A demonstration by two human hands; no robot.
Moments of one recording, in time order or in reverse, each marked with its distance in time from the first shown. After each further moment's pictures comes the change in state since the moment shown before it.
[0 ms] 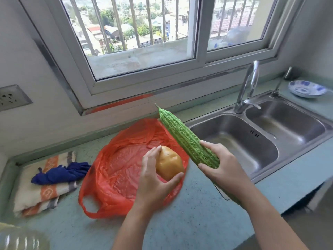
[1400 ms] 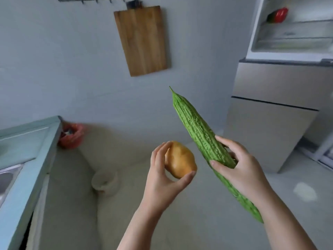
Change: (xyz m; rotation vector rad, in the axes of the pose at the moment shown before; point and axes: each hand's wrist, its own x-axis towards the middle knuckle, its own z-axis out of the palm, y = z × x) left_hand -0.401 0.405 0.410 -0.551 -1.287 0.794; right_hand -0.629 0.055 -0.350 -0.343 1.431 0.759
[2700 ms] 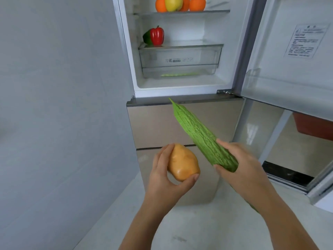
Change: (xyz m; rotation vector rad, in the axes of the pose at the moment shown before) left_hand 0.484 -0.008 0.454 -0.277 -0.552 0.224; right_hand 0.403 0.287 -0.249 -0.434 0.450 0.343
